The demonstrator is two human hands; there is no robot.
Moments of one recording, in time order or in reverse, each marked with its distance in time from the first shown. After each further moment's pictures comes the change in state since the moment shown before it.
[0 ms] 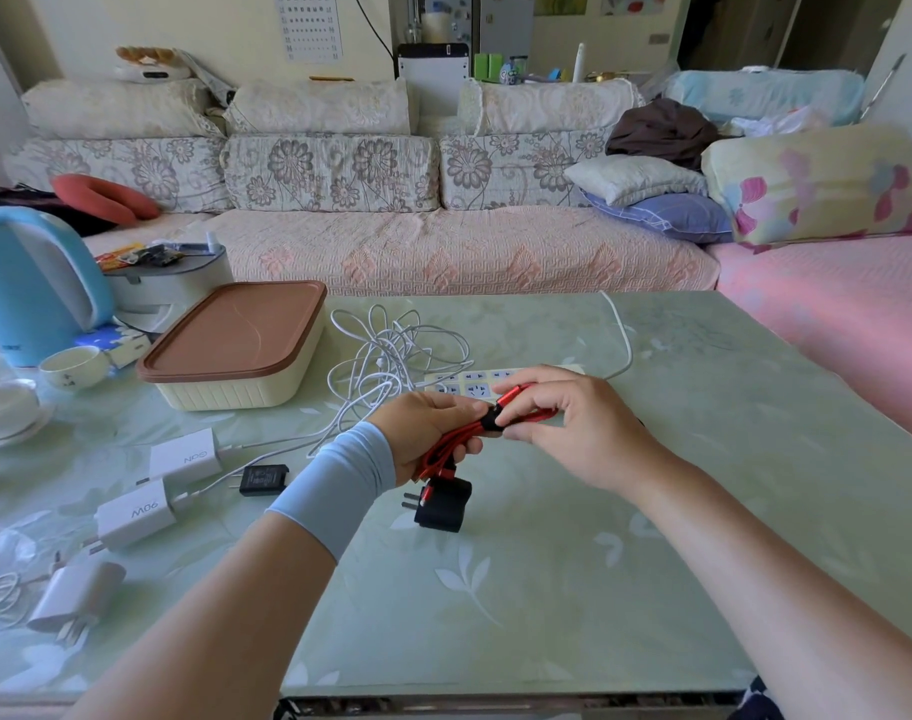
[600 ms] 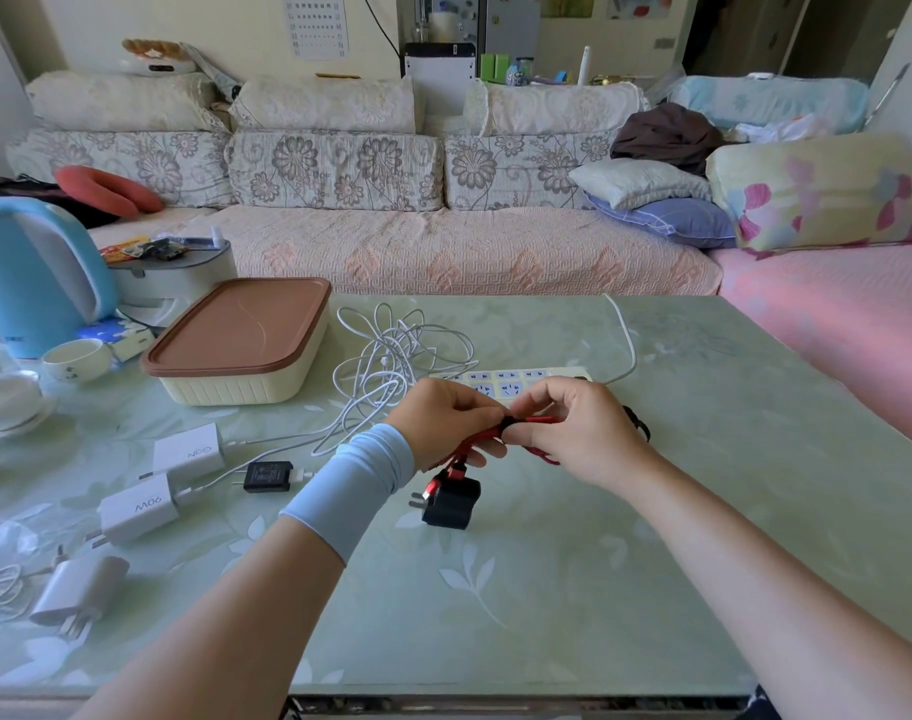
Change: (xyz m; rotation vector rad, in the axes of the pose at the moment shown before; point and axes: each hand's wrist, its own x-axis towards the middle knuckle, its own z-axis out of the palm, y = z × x) left_hand -0.005 0.003 0.010 0.264 0.109 0.211; right_hand 0.002 -0.001 0.013 0.349 0.037 0.417
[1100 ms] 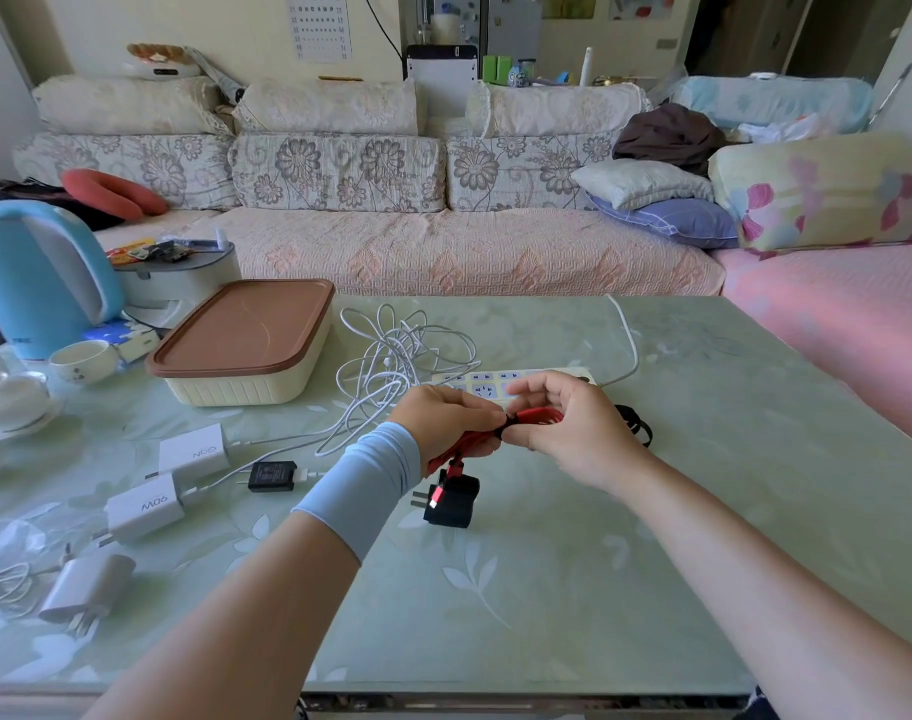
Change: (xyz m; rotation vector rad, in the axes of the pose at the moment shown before) left_hand 0.003 -0.003 0.001 -0.338 0.086 -0.139; right_hand 0.002 0.001 0.007 0.041 0.006 0.007
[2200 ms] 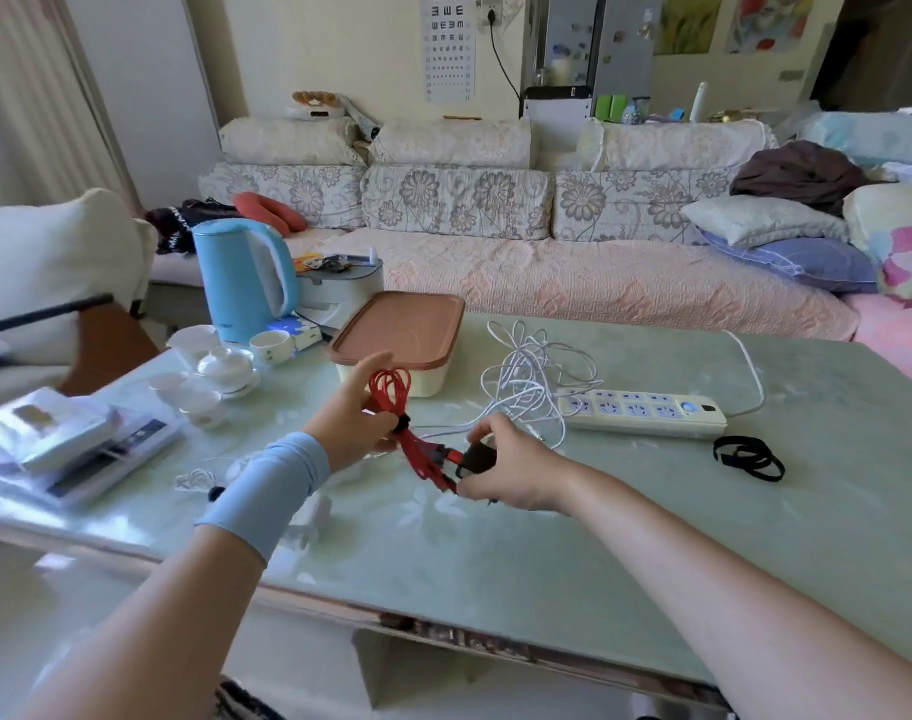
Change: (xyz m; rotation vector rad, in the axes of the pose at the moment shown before) left_hand -0.105 -0.005 -0.201 0.370 0.339 0.236; right_hand -0.010 -0.060 0.166 -0.316 -0.486 0.108
